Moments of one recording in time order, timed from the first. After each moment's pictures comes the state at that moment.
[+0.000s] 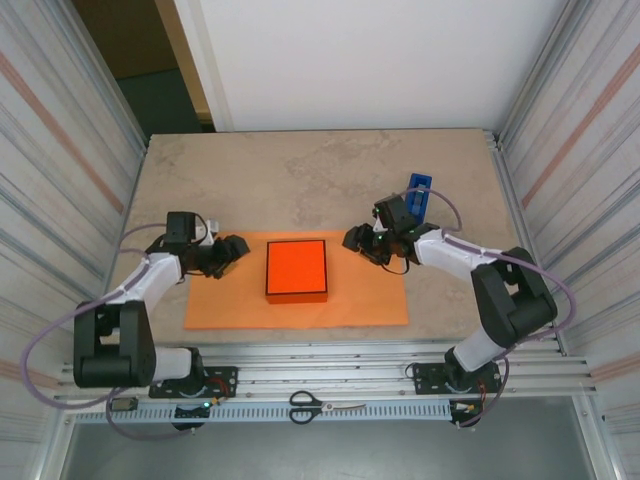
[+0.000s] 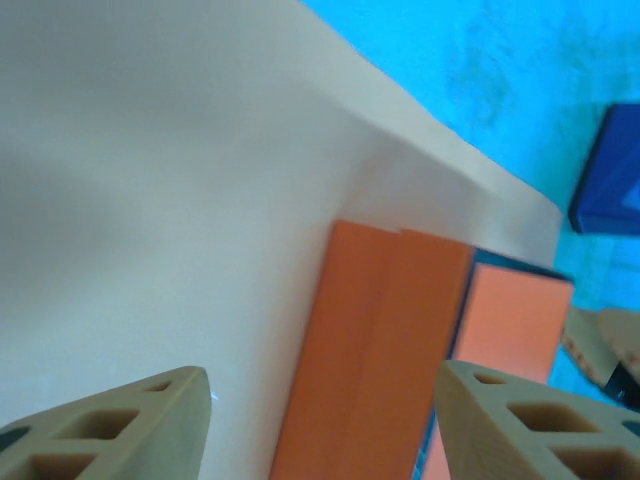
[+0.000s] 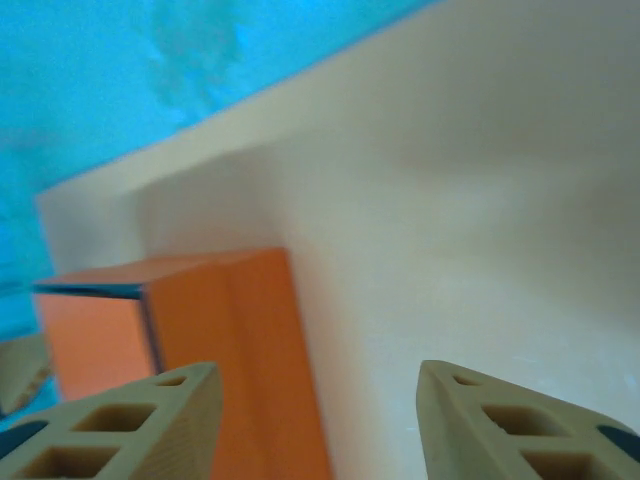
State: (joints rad) left arm 0.00 1.34 0.67 -0.39 0.60 -0.58; right arm 0.49 1.59 0.88 -0.22 -0.34 0.88
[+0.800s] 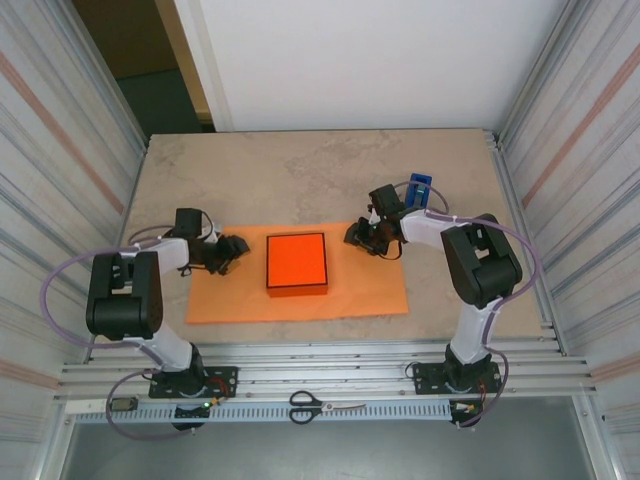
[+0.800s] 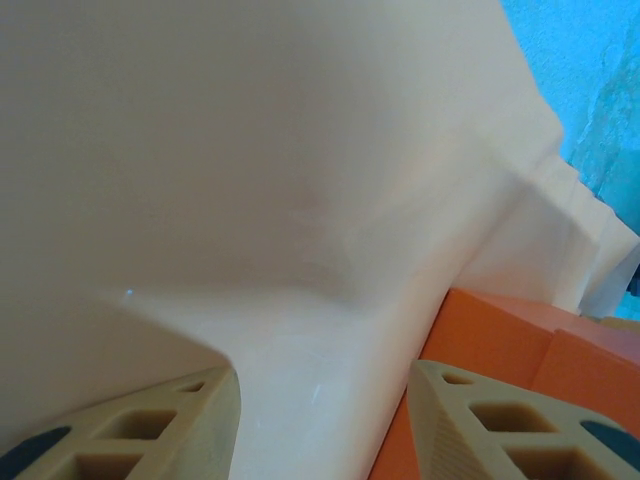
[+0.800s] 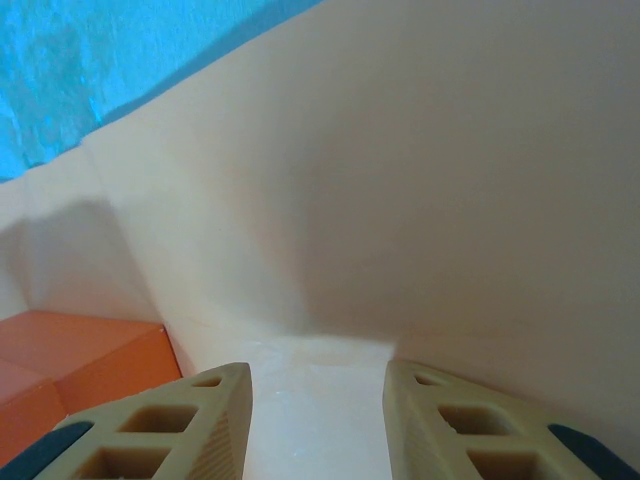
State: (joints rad) left arm 0.02 1.61 0.73 -0.26 0.57 -0.61; right arm 0.41 1.88 1.08 -0.28 -0.37 0.77
